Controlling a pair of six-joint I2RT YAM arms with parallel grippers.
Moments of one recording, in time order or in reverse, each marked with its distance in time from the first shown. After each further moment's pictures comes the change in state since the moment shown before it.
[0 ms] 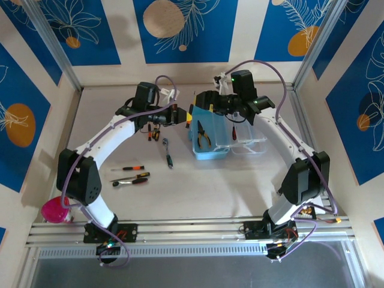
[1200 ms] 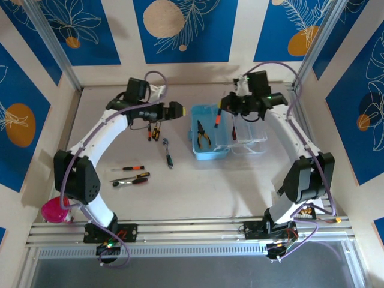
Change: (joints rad) left arm 0.113 0.002 0.108 -0.283 -0.199 0.157; right arm -0.165 -0.014 0.025 -0.244 0.163 -0.156
